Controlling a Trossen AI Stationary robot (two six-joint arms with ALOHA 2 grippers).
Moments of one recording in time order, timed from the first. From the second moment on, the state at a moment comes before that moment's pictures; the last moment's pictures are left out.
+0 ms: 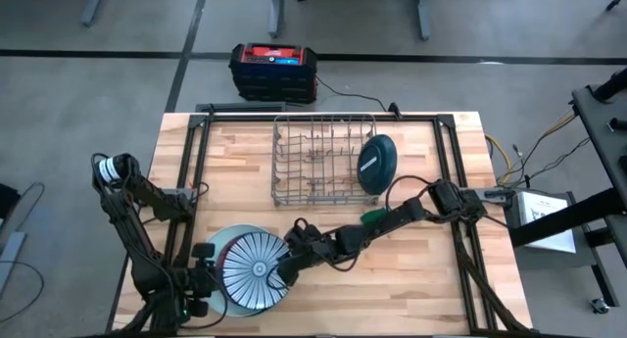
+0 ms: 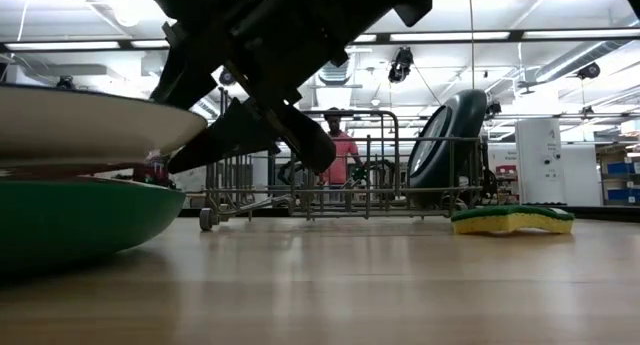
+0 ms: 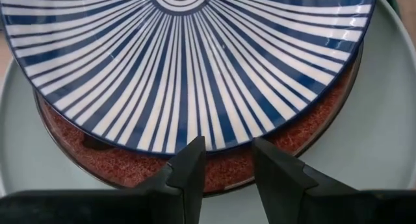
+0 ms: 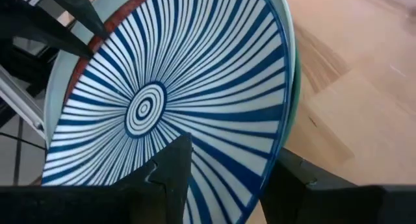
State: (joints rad) left arm -1.21 1.51 0.88 -0.84 -0.50 -1.11; right arm 0.34 2.24 1.62 -0.07 0.28 0.88
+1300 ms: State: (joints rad) left arm -1.23 1.51 1.03 -1.02 -0.55 -1.11; right arm 0.32 2.13 1.61 -0.07 0.26 0.63
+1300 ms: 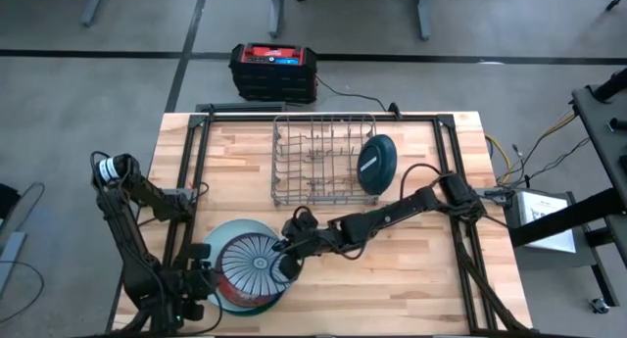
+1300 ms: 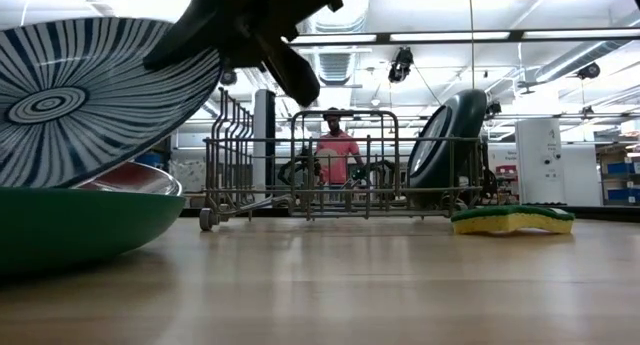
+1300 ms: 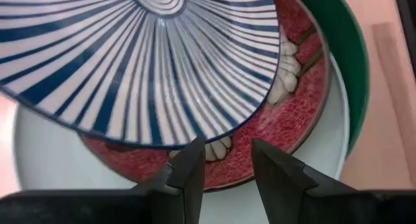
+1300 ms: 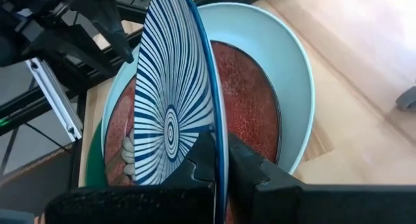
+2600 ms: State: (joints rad) left arm -1.26 1.50 1.34 -1.40 -0.99 -1.05; right arm 0.27 1.55 1.61 -0.41 0.39 -0.27
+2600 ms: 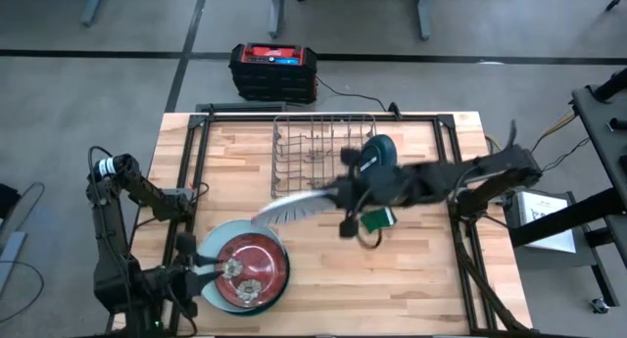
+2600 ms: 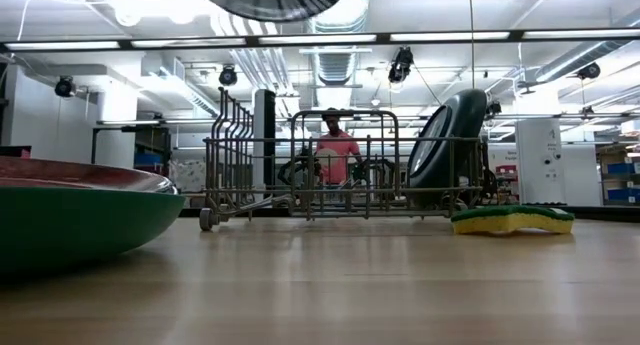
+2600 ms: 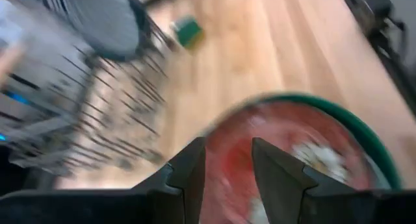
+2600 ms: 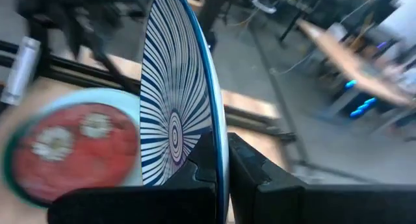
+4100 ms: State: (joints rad) left arm -0.64 1.50 1.57 -1.22 -1.54 -0.95; right arm -0.19 1.36 1.56 -0.78 -0.18 -1.11
